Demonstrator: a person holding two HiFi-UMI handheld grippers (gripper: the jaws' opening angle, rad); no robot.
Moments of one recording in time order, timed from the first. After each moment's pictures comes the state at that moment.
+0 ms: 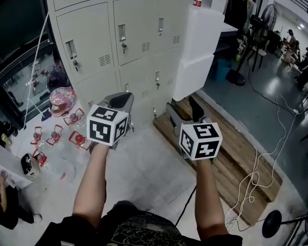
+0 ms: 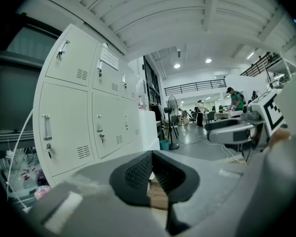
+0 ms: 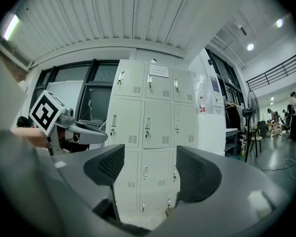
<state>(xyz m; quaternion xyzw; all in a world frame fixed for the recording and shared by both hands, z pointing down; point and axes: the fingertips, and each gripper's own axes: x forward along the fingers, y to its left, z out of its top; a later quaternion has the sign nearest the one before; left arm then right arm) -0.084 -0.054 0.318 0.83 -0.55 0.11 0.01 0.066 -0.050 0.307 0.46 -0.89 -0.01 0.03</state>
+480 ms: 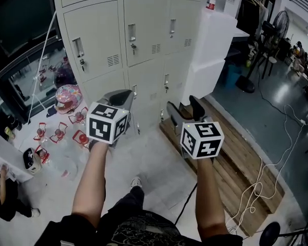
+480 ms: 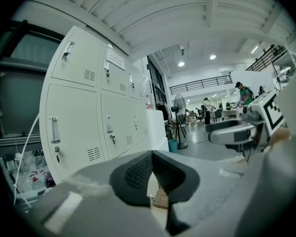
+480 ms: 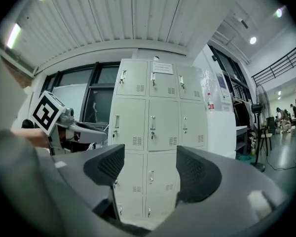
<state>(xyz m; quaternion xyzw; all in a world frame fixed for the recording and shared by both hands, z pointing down) -0.116 -0.080 0.317 0.80 -0.59 0.11 0.00 0.037 -0.087 0.313 0.43 -0.90 0.00 0.02</state>
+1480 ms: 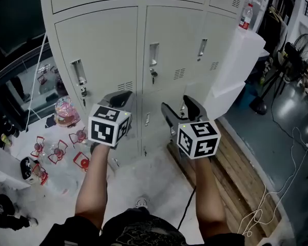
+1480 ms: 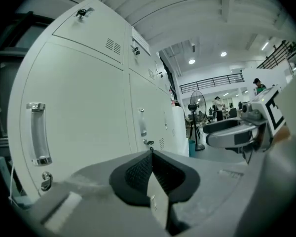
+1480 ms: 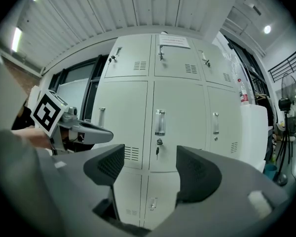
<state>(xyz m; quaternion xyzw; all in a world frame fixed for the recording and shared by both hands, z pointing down) -0.267 -0.278 0.307 0.77 -0.62 0.11 0.01 -0.136 -0.294 0.300 0.36 -0.93 -0.01 0.04</state>
